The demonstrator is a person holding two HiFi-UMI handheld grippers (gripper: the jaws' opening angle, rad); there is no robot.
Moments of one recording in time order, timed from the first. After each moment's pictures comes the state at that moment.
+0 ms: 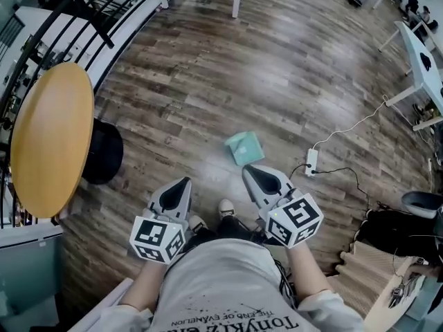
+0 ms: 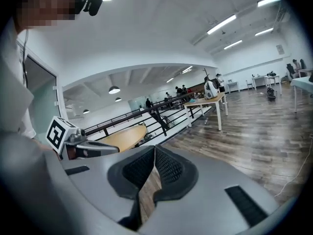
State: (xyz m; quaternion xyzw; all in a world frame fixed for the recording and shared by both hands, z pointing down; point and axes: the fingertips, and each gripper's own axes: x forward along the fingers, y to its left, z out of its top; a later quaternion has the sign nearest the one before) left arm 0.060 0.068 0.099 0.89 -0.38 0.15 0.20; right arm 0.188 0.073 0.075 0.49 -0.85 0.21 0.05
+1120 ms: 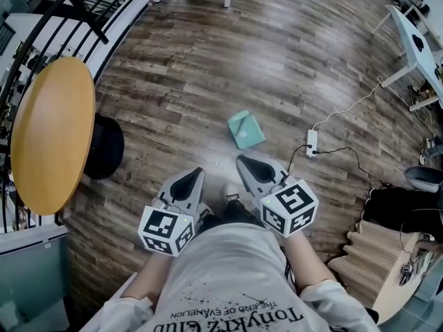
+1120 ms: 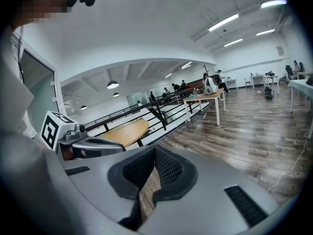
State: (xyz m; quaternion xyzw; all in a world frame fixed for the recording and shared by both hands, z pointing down) left arm 0.055 0.124 0.093 0.91 -0.32 0.15 0.20; right arm 0.139 0.121 0.078 0.49 -0.84 0.23 0.09
